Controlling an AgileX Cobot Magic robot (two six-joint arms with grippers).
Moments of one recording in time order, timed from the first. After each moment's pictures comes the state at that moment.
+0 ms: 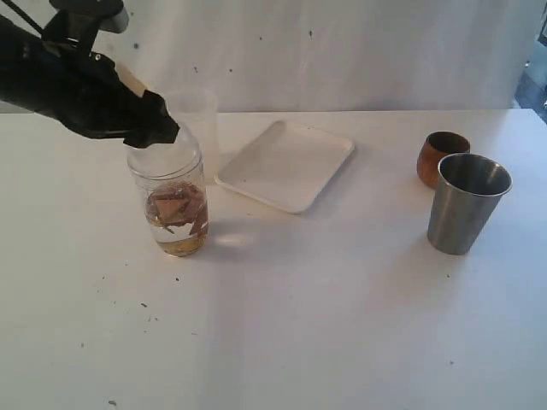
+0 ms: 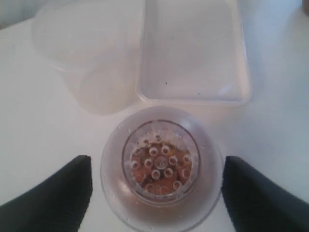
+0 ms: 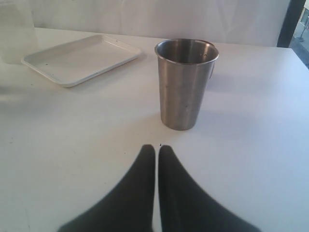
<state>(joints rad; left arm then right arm) -0.38 1.56 -1.20 -0.27 0.52 0.35 0.03 0.01 0.00 0.05 0.32 -0.05</state>
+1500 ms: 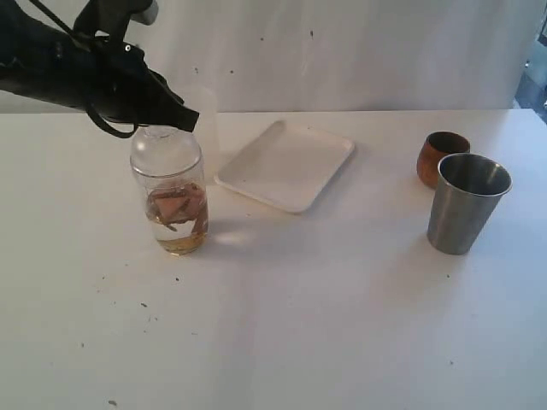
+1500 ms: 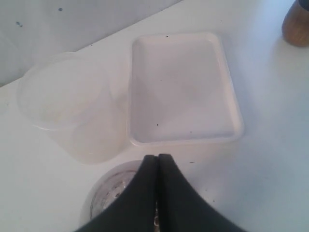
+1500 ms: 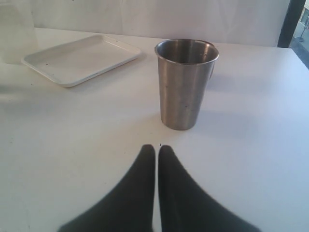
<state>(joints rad) -0.43 1.61 -1.21 -0.33 0.39 0.48 0.03 0.01 0.00 0.05 0.32 -0.05</state>
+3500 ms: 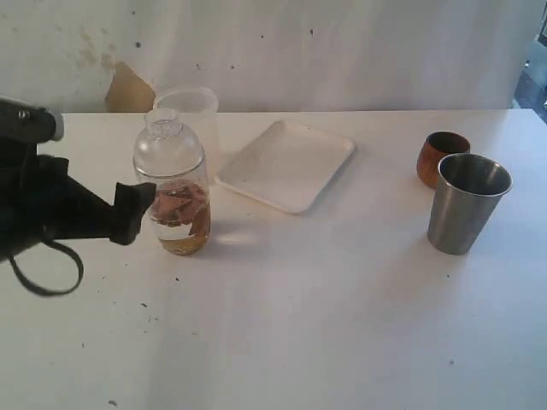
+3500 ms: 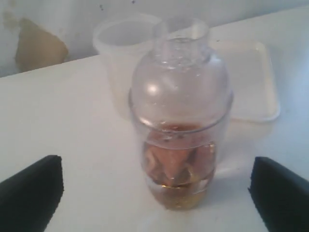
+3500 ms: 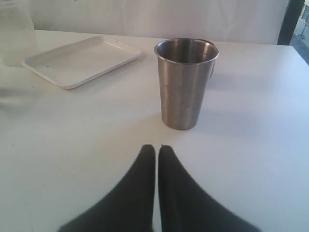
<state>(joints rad) -0.57 1.30 -0.51 -0.61 -0.36 0.57 0.03 0.01 0.00 0.05 0.32 -0.03</state>
